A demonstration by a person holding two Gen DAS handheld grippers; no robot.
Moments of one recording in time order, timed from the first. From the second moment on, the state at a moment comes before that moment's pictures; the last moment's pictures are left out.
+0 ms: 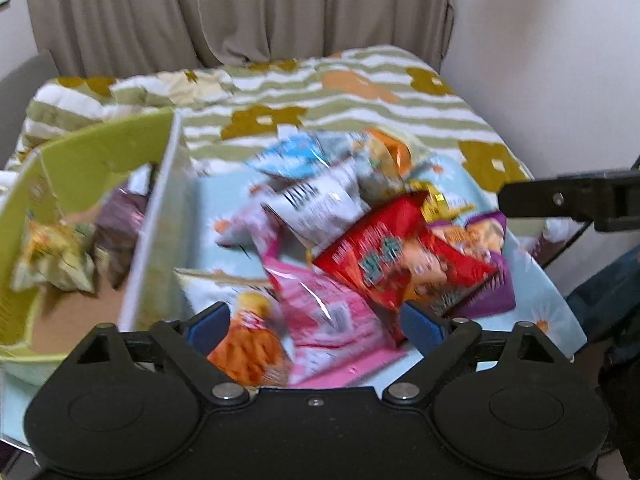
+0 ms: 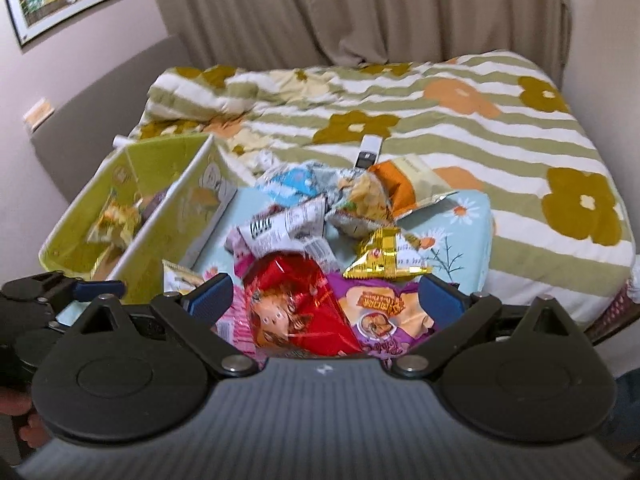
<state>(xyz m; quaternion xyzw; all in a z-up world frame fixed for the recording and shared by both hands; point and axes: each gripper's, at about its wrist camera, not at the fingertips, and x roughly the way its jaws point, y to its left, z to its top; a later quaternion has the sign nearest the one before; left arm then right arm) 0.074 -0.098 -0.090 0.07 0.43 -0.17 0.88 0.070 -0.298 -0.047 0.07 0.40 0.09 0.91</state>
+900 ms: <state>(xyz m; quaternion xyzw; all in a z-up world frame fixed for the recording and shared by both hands) 0.107 -0.122 -0.171 0.06 0.48 -0.18 0.86 0.116 -0.268 -0.123 0.01 0.45 0.16 0.88</state>
